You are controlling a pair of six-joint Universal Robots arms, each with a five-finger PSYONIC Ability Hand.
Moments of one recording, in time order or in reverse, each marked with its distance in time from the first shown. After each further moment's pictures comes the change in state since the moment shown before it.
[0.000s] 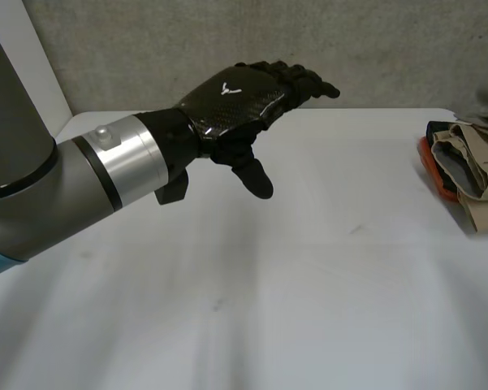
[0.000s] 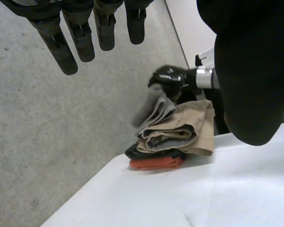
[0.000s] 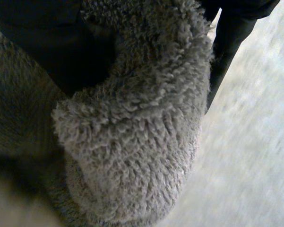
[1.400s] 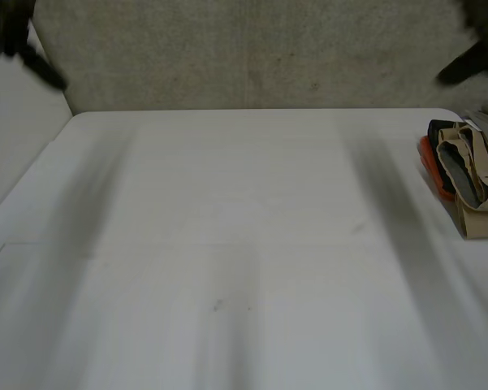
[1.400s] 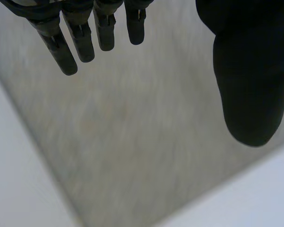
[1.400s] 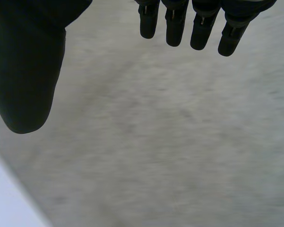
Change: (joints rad) left arm 0.370 0.140 0.021 -0.057 -0.599 0.132; right arm 0.505 -0.744 0.437 0.328 0.271 -0.088; left_hand 0.000 -0.001 0.000 -0.001 0.000; right_hand -0.832 -0.948 -0.958 -0.982 -0.896
